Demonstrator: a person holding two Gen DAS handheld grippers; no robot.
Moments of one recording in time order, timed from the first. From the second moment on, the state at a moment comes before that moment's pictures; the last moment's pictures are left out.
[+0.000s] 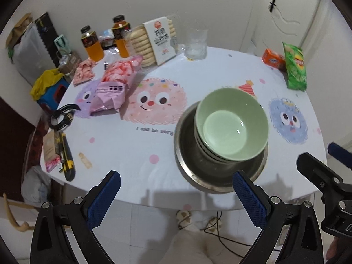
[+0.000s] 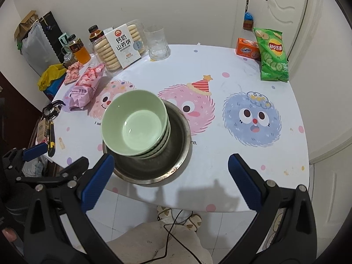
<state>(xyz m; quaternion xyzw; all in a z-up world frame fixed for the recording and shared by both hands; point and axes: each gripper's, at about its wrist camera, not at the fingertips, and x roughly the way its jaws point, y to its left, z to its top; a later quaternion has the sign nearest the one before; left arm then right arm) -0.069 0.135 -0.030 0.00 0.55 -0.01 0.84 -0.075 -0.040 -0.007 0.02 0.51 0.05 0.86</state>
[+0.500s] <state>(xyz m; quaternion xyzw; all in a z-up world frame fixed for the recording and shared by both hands) -0.072 0.141 -0.021 -0.03 0.53 -0.01 0.85 -0.077 -0.044 -0.006 0.03 0.51 0.05 0.86</state>
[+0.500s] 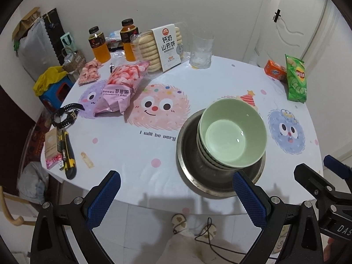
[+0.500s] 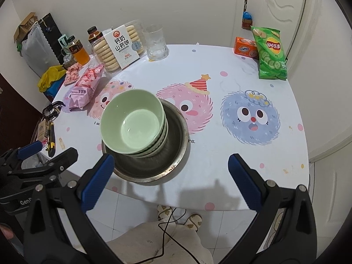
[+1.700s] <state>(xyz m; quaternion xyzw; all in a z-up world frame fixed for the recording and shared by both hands) -0.069 0.141 -0.019 -0.02 0.53 0.00 0.85 -0.070 -0.053 -0.011 0.02 0.52 0.04 0.85</state>
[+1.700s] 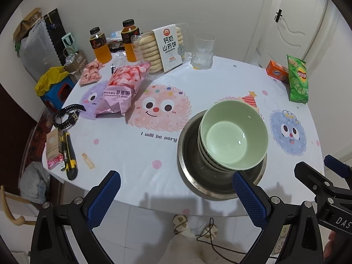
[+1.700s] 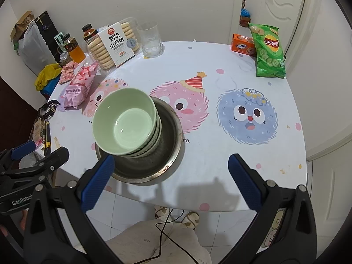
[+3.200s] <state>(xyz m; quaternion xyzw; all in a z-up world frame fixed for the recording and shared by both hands) -0.065 0.145 -0.025 -0.02 0.53 0.00 0.85 -0.068 -0.054 -0.016 0.03 0.53 0.03 0.85</state>
